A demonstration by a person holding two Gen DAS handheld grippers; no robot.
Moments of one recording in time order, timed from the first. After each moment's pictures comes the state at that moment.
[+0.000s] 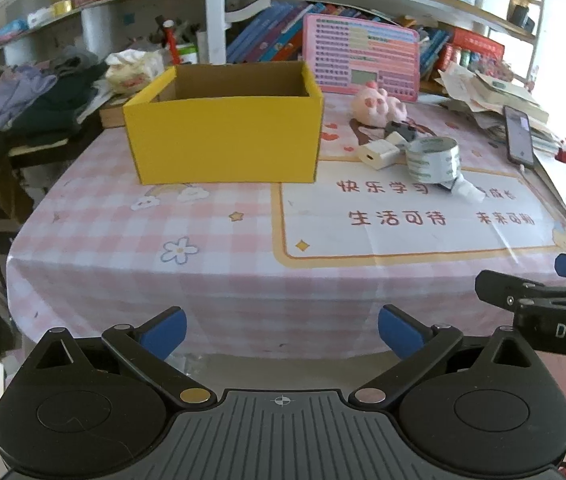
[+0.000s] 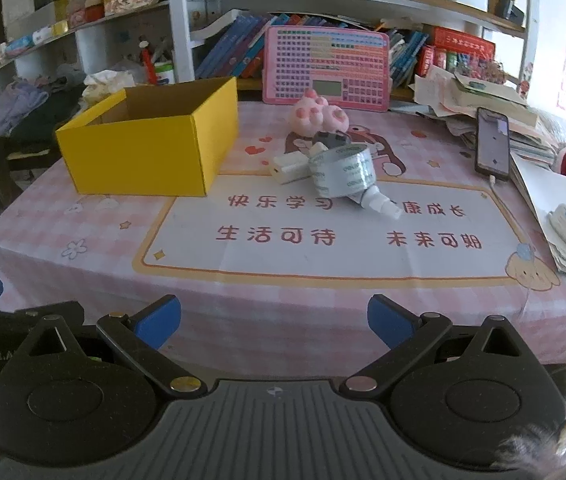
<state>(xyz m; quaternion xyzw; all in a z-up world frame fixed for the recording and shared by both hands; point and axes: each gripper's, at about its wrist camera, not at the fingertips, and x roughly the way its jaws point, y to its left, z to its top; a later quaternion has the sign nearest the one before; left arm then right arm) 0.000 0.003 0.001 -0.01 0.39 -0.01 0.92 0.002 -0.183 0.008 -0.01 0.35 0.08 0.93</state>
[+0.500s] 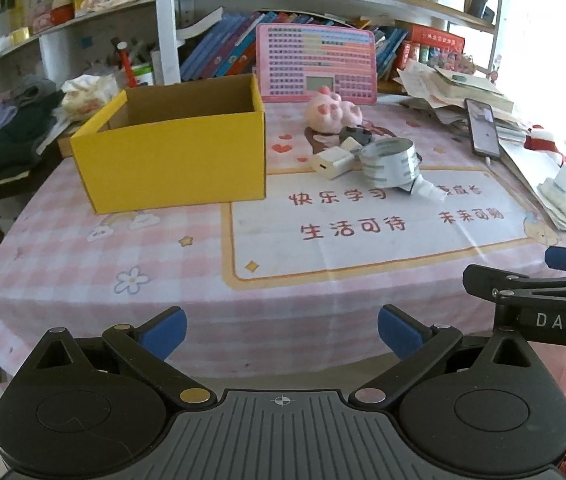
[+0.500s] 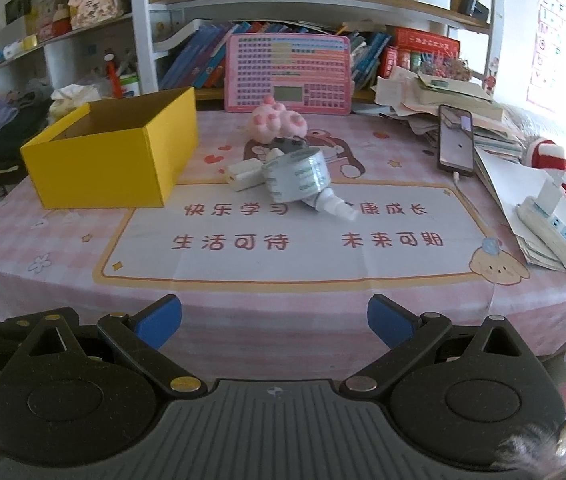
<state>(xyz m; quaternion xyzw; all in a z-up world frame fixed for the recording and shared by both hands) 0.013 -0.028 0.004 0.01 0.38 -0.06 0.92 0.005 -0.211 0.007 0.00 0.34 0.04 0.94</state>
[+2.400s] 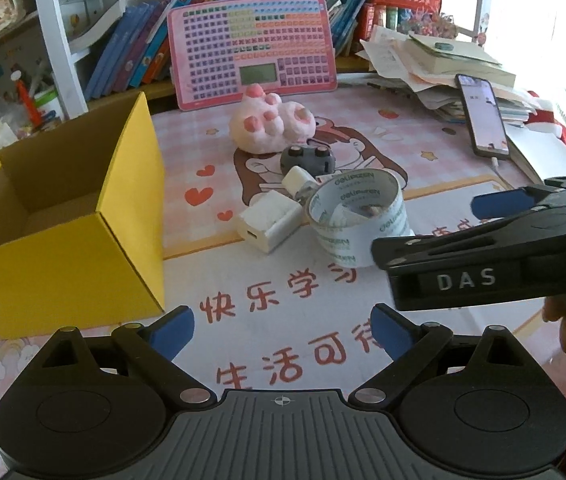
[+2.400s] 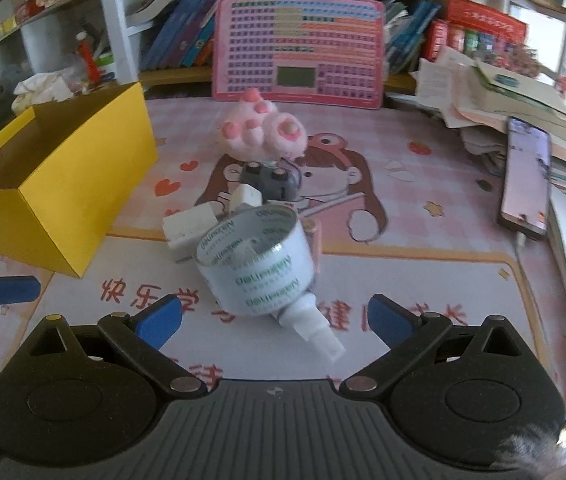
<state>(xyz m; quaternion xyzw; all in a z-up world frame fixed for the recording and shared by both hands) 0.192 -0.113 -0.015 0.06 0.41 -0.10 0.90 0.223 -0.253 -0.011 -0.02 0.40 0.11 0.91</state>
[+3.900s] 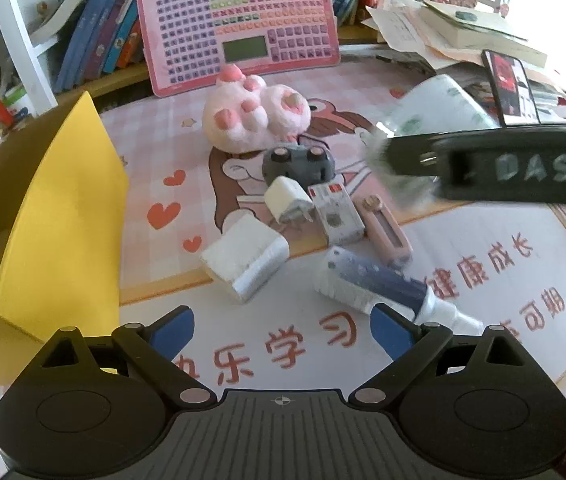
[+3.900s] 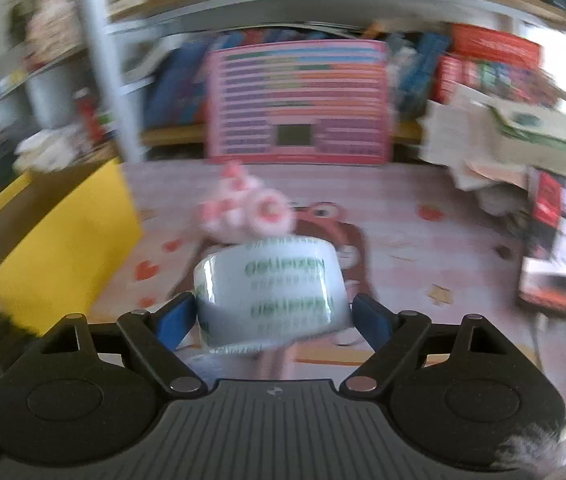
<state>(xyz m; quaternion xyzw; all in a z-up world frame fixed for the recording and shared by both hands) 0.272 -0.152 -0.036 0.08 0.44 -0.09 0.89 0.288 -0.302 -0.001 0.04 0.34 0.12 0.93</state>
